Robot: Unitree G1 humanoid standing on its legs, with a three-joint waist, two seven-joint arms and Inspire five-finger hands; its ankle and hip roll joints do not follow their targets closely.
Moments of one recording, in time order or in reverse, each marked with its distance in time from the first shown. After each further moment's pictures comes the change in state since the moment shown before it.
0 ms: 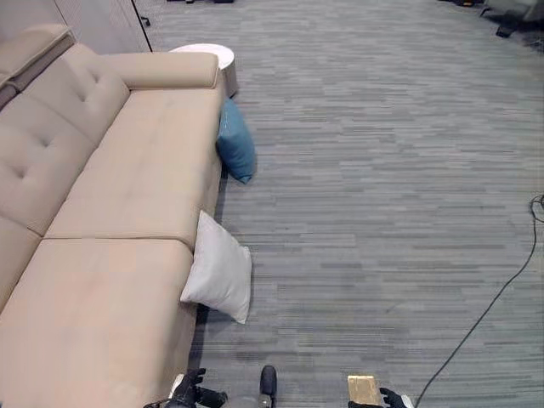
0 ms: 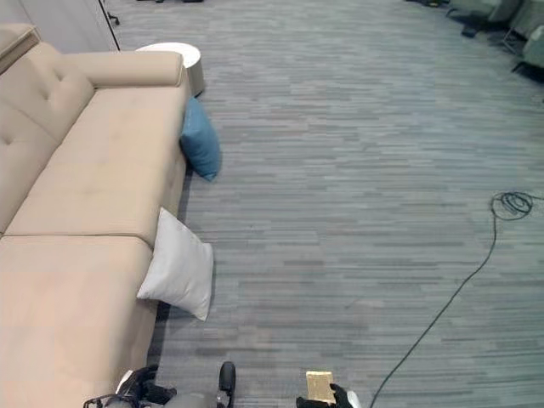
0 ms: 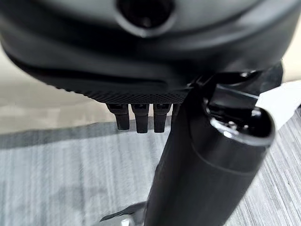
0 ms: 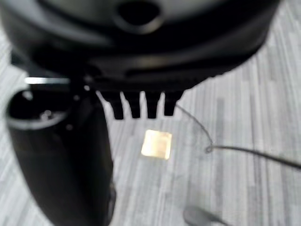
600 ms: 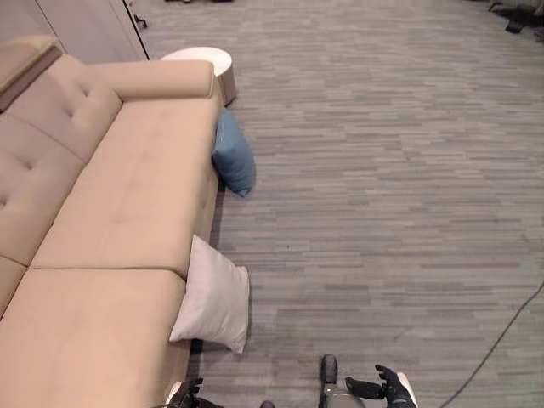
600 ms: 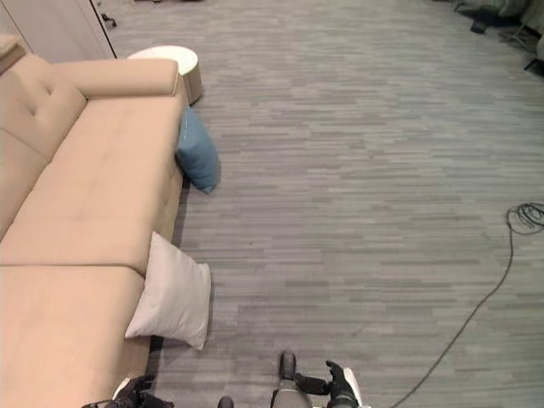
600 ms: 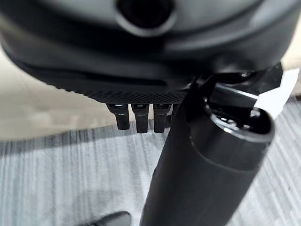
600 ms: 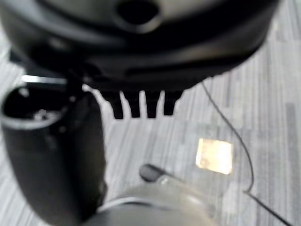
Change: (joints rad) left arm 0.055 -0.013 -0.020 0.044 0.000 -0.002 -0.001; right arm -0.045 -0.019 -0.009 -0.009 -0.015 0.003 0.014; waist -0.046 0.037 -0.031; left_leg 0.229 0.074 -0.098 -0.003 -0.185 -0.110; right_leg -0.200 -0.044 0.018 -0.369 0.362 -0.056
